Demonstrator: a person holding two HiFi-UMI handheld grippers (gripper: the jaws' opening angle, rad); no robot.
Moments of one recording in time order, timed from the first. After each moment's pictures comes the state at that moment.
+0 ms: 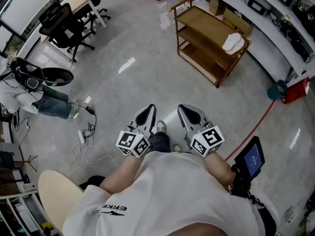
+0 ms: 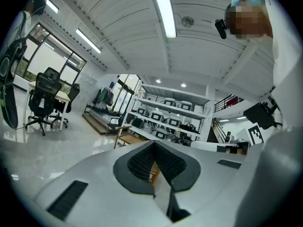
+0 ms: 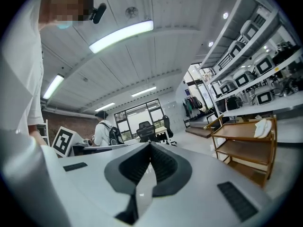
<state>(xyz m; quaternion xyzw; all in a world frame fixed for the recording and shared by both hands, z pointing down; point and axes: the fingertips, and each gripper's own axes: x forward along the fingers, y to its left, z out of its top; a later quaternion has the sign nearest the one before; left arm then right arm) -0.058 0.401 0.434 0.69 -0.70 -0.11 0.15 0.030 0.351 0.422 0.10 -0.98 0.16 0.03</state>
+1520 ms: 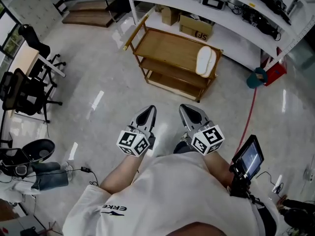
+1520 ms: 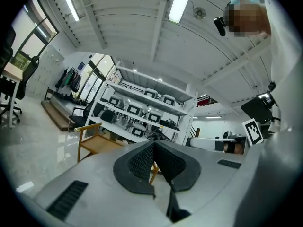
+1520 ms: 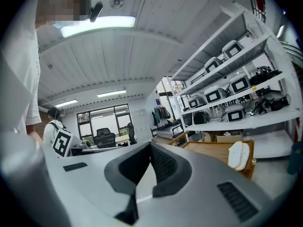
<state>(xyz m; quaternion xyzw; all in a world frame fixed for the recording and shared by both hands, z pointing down) -0.150 0.079 0.453 0.82 -0.54 -0.10 0.16 -0.045 0.063 0.430 0.31 -0.94 0.13 0.02</state>
